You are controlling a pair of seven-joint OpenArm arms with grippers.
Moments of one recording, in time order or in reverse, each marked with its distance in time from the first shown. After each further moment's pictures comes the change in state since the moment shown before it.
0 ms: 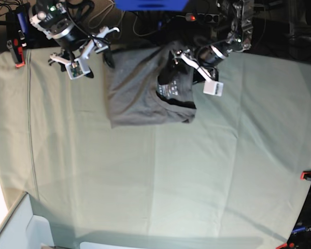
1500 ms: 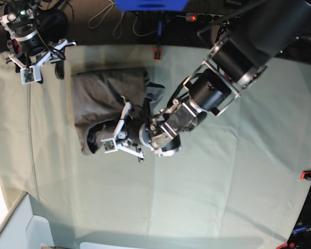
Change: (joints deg) left arm -47.9 5.1 50.8 -34.8 32.5 0.1 -9.0; right arm 4.2 -0.1 18.7 0.0 0.5 0.0 0.1
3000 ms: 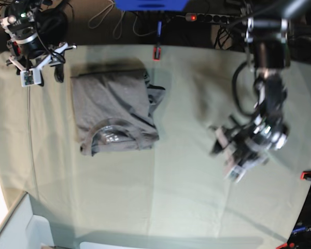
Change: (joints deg) left arm 22.4 -13.8 -52.5 41.9 -0.4 0.9 26.3; right arm 1.6 -1.0 0.2 -0.3 0.0 0.0 -0.2
